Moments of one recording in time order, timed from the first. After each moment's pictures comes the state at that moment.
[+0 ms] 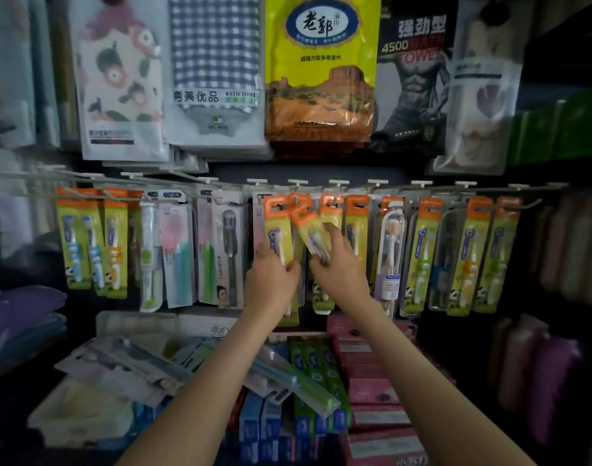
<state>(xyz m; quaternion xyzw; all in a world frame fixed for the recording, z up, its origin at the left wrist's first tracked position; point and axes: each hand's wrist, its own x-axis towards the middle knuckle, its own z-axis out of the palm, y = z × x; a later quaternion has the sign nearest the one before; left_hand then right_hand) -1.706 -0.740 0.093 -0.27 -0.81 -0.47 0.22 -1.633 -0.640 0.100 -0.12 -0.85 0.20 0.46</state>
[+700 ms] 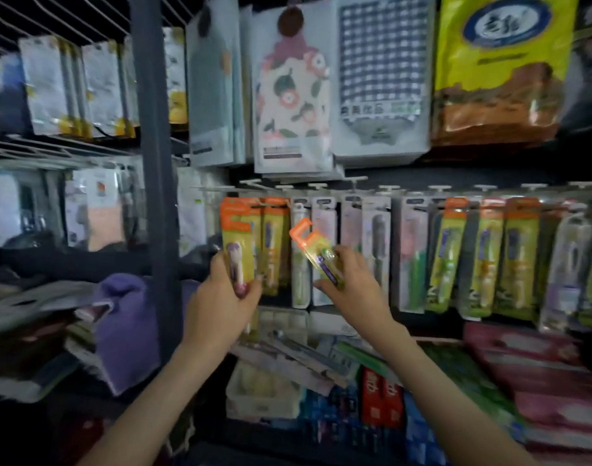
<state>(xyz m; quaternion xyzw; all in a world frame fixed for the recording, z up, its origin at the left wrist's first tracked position) -1.790 -1.051 0.087 -0.22 -0.80 -0.42 0.35 -1.739 -0.848 0.083 -0.02 -0.88 0.21 0.43</state>
